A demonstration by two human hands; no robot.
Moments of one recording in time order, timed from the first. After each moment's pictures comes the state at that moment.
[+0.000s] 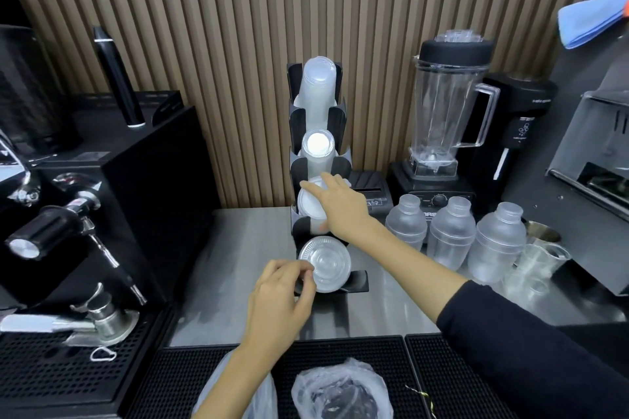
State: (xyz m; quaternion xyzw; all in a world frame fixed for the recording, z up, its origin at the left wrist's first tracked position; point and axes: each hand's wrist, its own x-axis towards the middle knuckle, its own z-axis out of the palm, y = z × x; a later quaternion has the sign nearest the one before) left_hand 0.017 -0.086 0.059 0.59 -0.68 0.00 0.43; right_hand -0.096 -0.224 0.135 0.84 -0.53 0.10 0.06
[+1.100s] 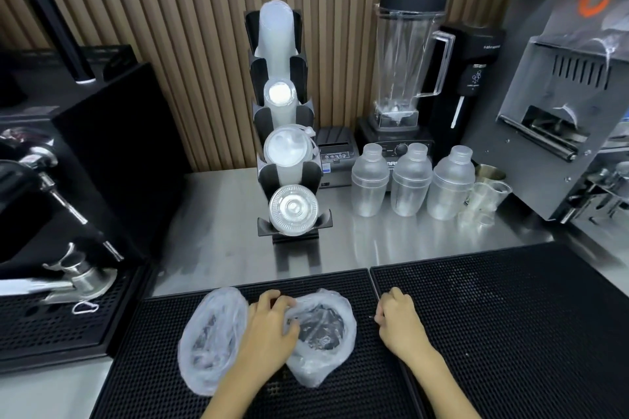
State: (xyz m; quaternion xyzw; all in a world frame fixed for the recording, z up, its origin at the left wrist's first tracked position) left_hand 0.001 -0.016 -0.047 0.66 -0.70 -0.19 0.19; right_hand -0.227 -0.039 -0.060 0.68 -0.70 0.13 -0.16
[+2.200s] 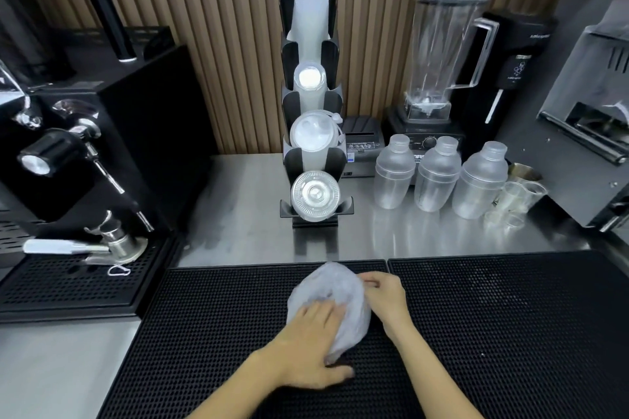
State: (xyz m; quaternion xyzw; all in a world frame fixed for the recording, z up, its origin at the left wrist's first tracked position) left_hand -0.019 0.009 -0.037 0.48 -0.86 -0.15 -0.05; right_hand -0.179 -0.051 -0.038 0.49 -0.65 0.38 -0.44
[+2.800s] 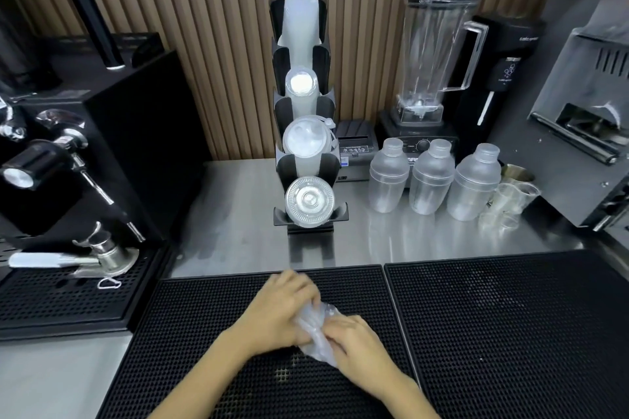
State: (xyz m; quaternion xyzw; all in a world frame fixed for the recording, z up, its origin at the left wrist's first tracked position) left_hand 0.020 -0.035 -0.027 0.48 -0.87 -0.07 0.08; right_hand -0.163 -0.007 -0.067 0.84 -0.45 0.19 -0.23
